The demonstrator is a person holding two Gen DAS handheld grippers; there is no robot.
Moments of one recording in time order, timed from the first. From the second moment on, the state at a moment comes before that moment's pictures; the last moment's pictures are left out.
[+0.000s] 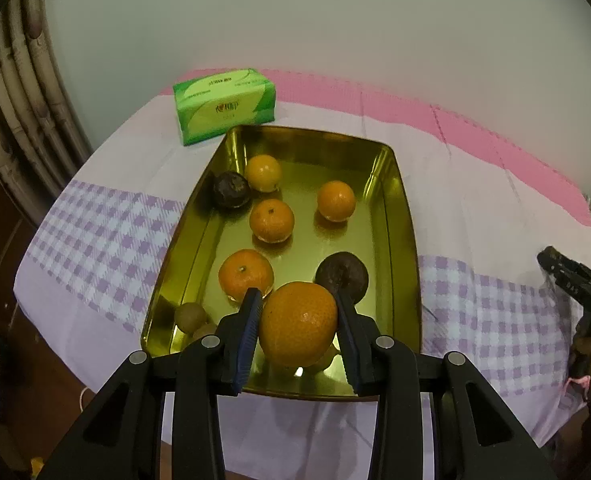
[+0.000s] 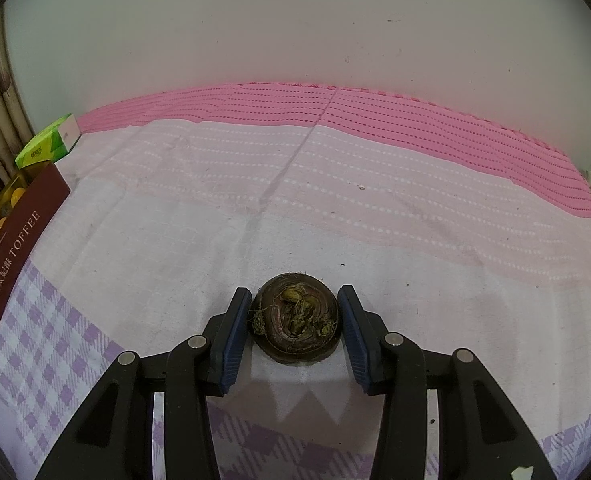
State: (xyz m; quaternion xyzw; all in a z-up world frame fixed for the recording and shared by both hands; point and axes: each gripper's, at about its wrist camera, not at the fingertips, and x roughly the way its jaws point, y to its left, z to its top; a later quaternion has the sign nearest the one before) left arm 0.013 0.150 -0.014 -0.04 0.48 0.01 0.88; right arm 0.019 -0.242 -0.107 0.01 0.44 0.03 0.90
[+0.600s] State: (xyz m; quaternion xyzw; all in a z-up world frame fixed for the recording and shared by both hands) left arm 0.020 0.147 -0.027 -0.02 0.49 0.02 0.87; right arm 0.019 -0.243 -0.106 0.02 0.44 0.03 0.90
